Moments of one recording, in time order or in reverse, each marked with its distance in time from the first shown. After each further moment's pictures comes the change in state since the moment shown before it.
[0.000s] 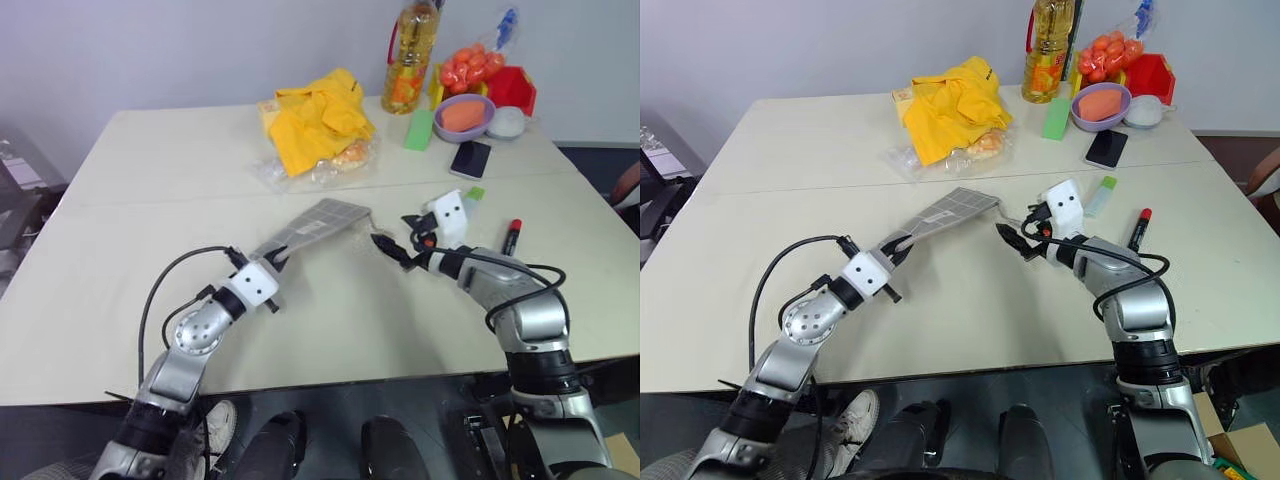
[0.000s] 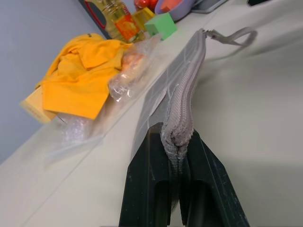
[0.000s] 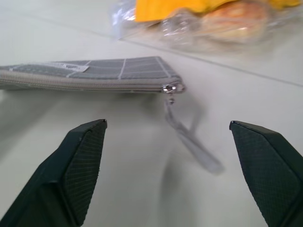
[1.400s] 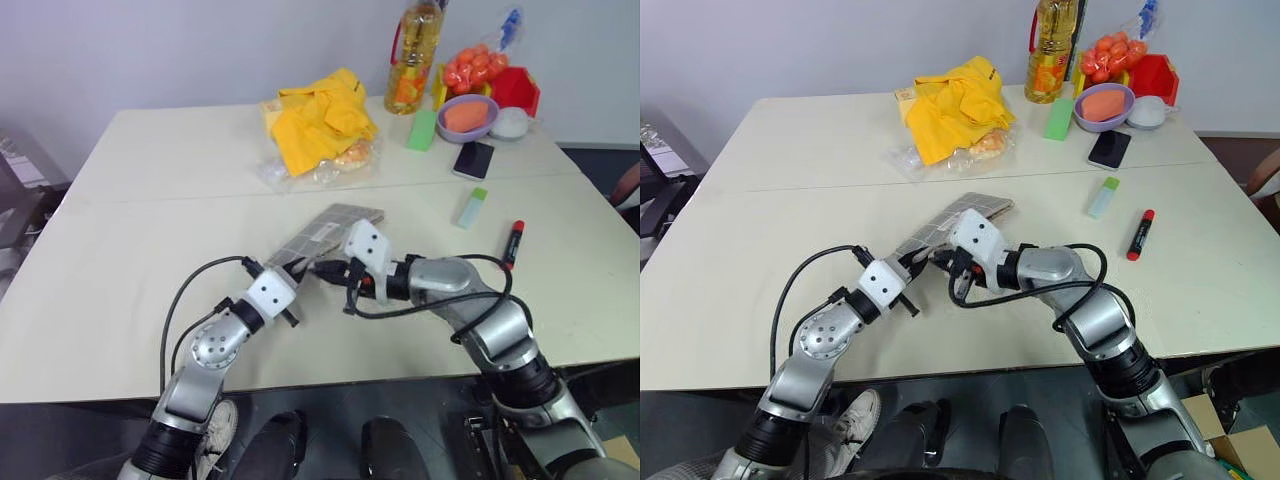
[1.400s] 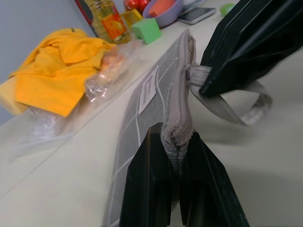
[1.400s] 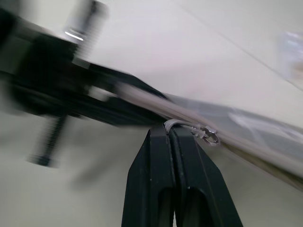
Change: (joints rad) left arm 0.025 -0.129 -0.056 -0.068 0.005 0.115 -0.002; right arm -0.043 -0.020 0.325 -0.310 -0.028 0.087 0.236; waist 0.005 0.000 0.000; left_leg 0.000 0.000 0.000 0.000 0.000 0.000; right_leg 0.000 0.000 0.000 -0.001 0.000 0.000
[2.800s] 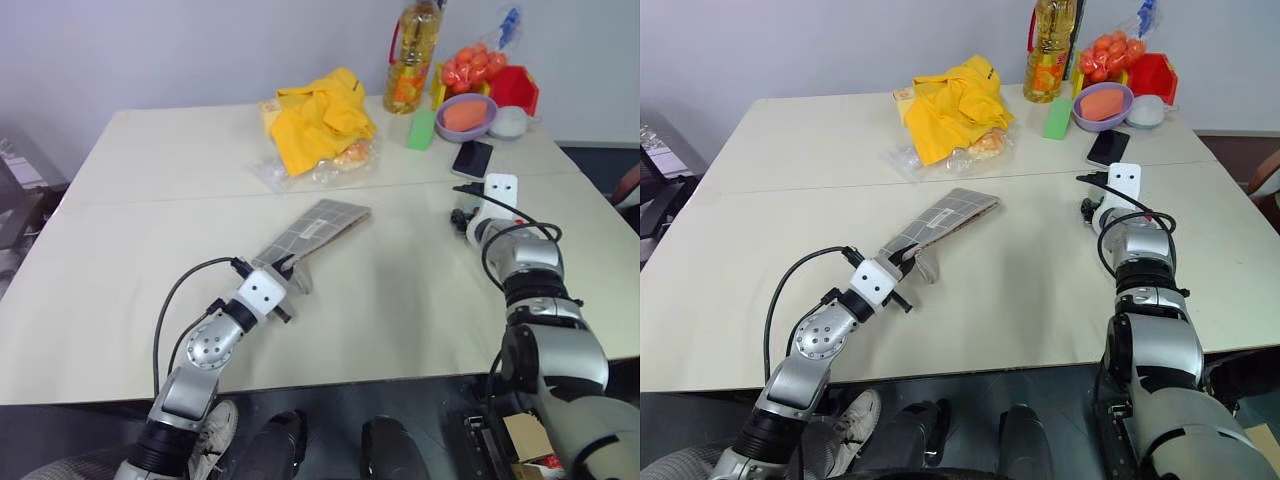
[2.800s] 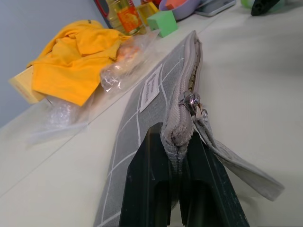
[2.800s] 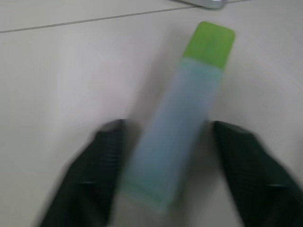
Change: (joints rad) left arm 0.011 0.022 0.035 0.047 -0.005 -0.061 0.051; right arm -0.428 -0.010 -0.539 1.319 -0.128 -0.281 -0.700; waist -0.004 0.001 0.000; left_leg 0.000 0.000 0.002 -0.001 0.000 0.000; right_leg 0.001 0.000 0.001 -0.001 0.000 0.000
